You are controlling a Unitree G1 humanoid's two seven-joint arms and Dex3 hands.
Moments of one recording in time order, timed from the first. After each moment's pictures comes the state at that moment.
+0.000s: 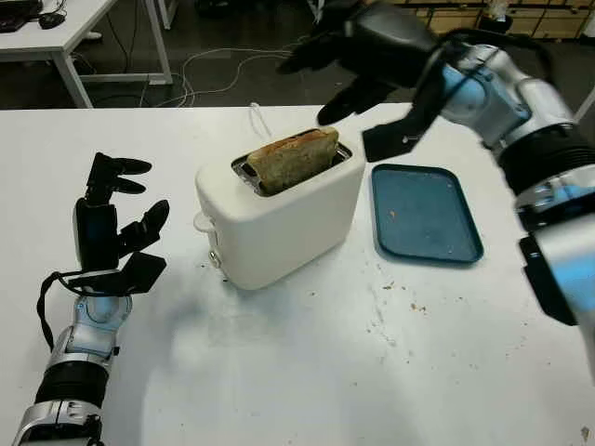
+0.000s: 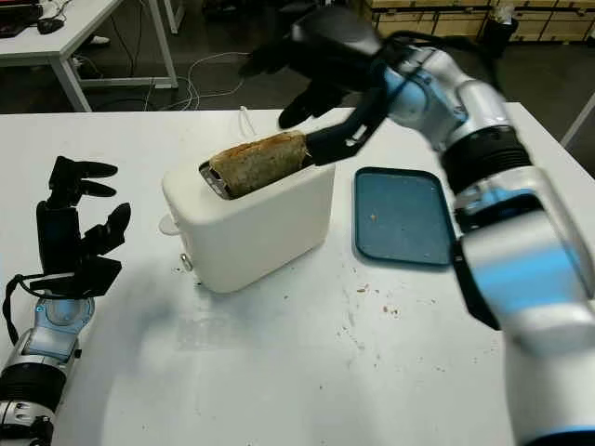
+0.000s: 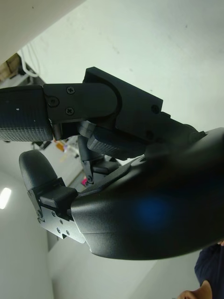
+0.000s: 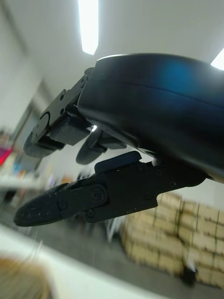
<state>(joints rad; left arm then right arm) -0.30 0.38 0.12 0.61 0.33 -0.75 0.44 -1.27 -0.57 0.39 1.00 -0.75 -0.82 -0.19</state>
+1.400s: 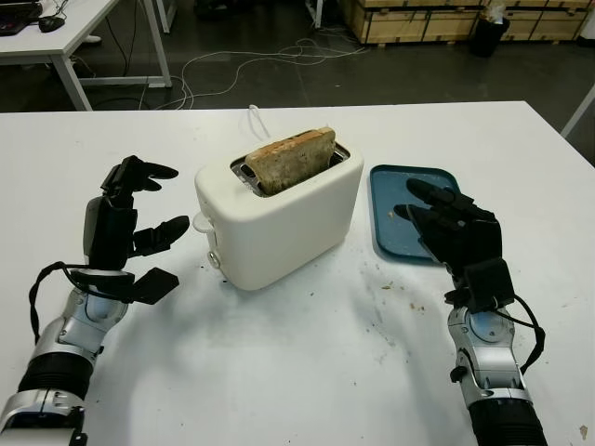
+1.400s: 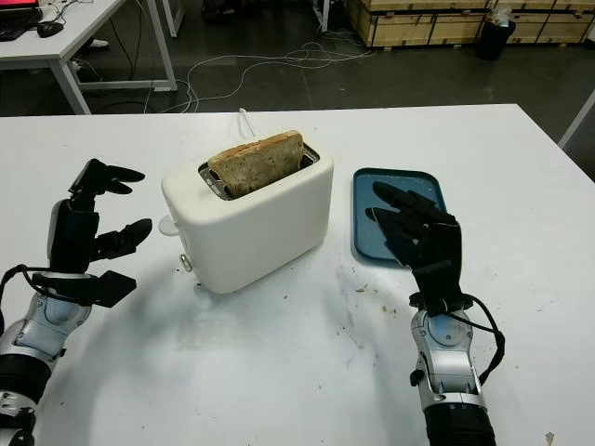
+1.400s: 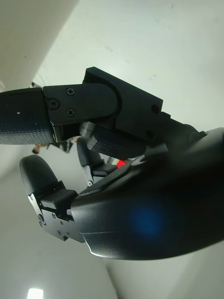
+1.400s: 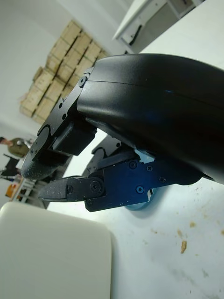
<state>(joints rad) -0.34 0.50 0.03 0.68 0.54 -0.85 0.51 -0.13 -0.19 -0.11 0.24 0.05 -0.35 -0.04</state>
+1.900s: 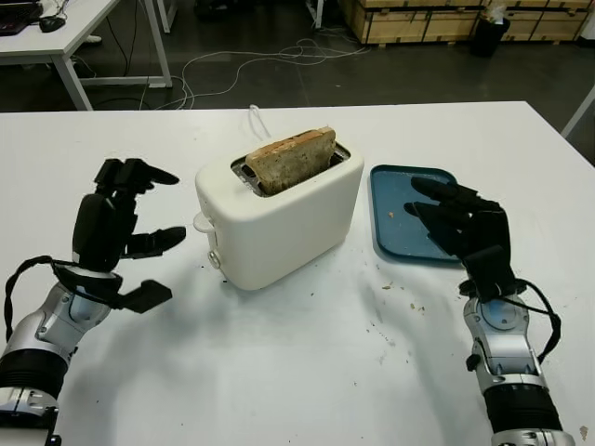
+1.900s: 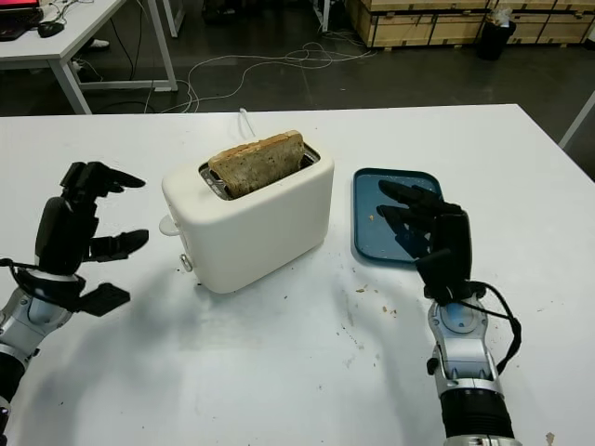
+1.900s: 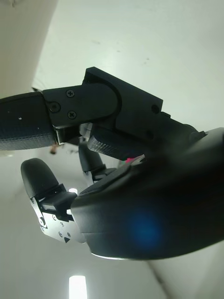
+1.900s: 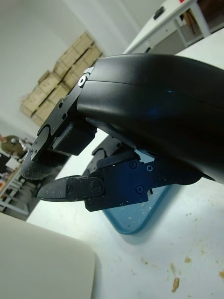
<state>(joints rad) -0.34 0.61 -0.06 0.69 0.70 -0.95 0.62 -0.19 -0.26 -0.11 0.34 -0.05 -0.36 -0.02</state>
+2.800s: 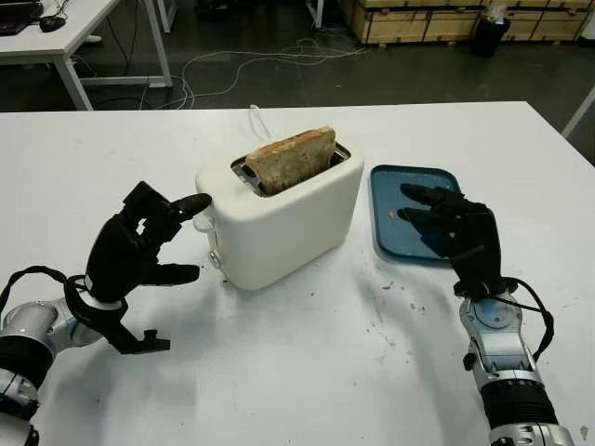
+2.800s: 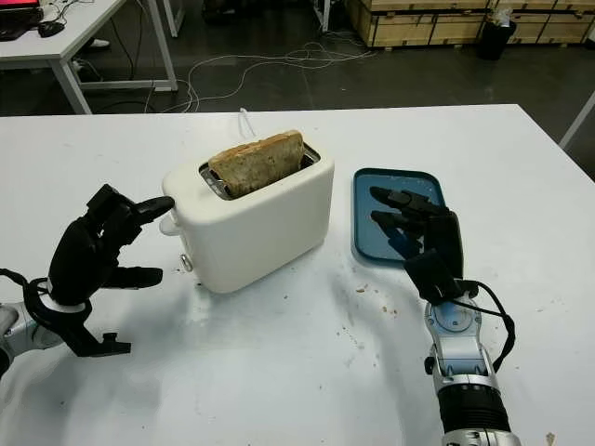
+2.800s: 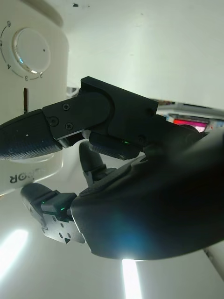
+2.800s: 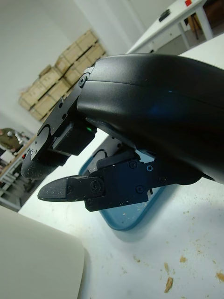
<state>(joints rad) -0.42 0.73 -0.38 0.81 1.07 -0.99 1.18 -0.21 -0.26 -0.11 0.39 -0.09 -0.38 -0.01</state>
